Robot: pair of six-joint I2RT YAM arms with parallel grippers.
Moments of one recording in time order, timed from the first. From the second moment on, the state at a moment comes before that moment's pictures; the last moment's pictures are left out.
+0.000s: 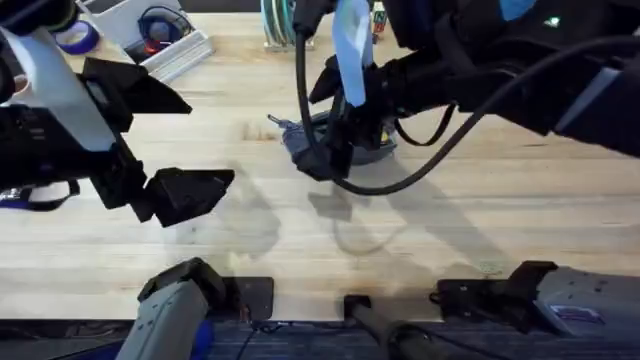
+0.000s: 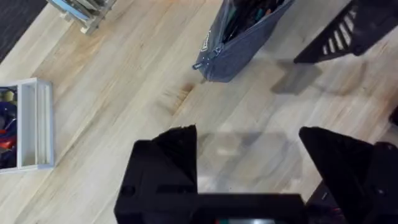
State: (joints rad) left arm 0.49 0.93 1.19 -1.53 0.74 1.33; right arm 0.72 1.42 1.18 -0.57 -0.43 -0.43
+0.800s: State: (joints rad) left arm 0.49 1.31 1.08 -1.52 0.87 1.85; right arm 0.72 1.42 1.18 -0.57 -0.32 -0.45
